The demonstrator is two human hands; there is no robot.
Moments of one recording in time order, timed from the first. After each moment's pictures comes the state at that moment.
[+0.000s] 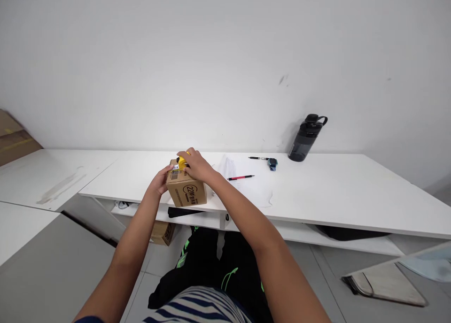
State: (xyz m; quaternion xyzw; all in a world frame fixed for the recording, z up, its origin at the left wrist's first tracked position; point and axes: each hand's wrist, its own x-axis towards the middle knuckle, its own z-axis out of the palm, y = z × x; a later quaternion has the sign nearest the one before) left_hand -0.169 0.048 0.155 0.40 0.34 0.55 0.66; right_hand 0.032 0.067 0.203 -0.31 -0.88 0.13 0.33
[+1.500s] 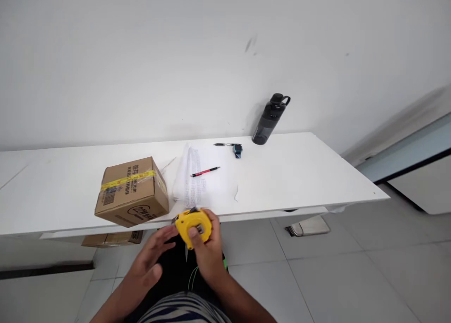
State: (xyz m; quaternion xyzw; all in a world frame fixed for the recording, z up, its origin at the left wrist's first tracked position) left_hand -0.058 -0.087 0.114 0.57 0.40 0.38 0.61; right_hand 0.116 -0.072 0.070 -0.51 -0.42 0.40 0.63
